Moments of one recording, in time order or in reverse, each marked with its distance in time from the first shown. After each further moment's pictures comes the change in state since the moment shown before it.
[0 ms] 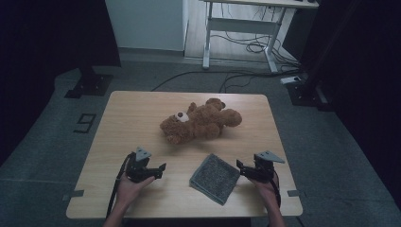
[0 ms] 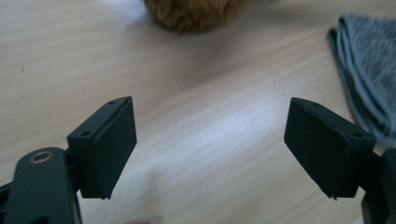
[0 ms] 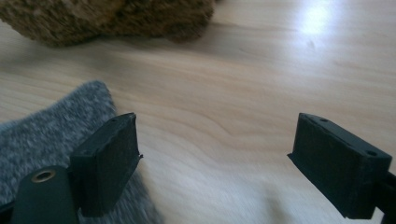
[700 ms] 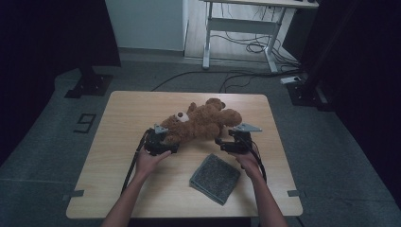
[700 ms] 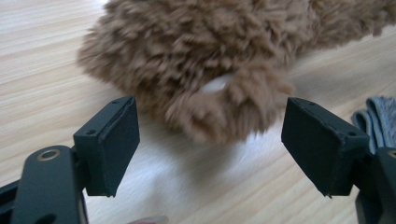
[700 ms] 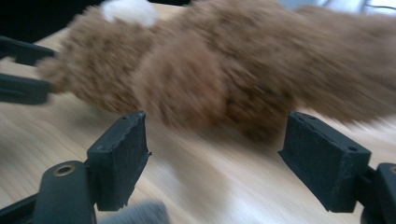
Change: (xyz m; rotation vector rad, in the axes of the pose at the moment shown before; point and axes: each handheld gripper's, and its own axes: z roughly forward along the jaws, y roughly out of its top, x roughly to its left) left arm 0.000 0.072 0.066 0.007 -0.013 -0.001; right arm 0.035 0.086 0.068 -0.024 0.232 -0.096
